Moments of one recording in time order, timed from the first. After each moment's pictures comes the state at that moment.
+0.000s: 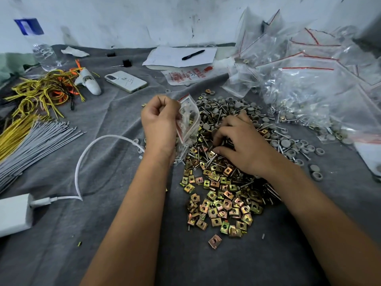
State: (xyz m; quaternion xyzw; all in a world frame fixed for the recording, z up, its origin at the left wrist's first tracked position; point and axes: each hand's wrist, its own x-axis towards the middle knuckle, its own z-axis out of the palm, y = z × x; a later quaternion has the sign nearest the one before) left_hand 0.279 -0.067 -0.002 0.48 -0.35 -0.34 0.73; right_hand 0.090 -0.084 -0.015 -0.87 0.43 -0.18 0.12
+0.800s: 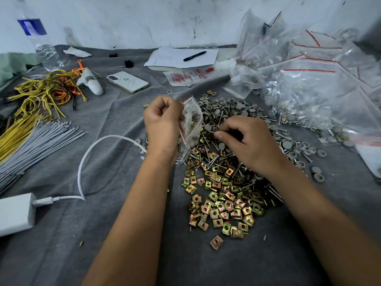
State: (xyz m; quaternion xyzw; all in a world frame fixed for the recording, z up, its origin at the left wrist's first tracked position) left_hand 0.279 -0.064 0.000 0.49 -0.36 -0.34 0.71; right_hand 0.089 -0.080 -0.010 -0.83 0.39 -0.35 0.17
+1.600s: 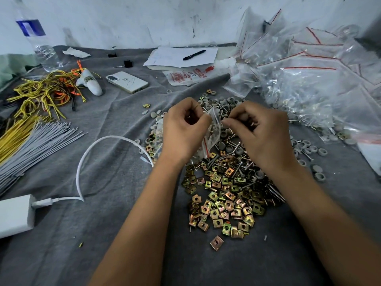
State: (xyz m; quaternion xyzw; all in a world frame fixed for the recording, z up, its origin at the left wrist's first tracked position) left_hand 0.258 -0.057 -0.002 0.54 -0.56 -0.24 0.58; right_hand 0.083 -0.081 -0.006 -0.77 0.39 -0.49 0.13
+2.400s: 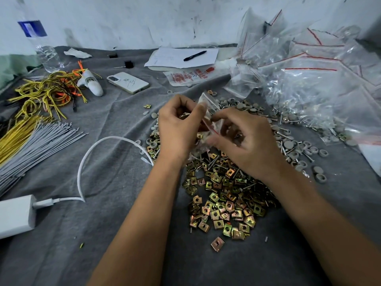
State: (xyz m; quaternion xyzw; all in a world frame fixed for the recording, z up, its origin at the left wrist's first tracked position) left_hand 0.260 -0.058 0.001 0.51 -0.46 -0.29 0.66; right_hand 0.096 -0.066 -0.003 -0.82 0.32 -0.42 0.19
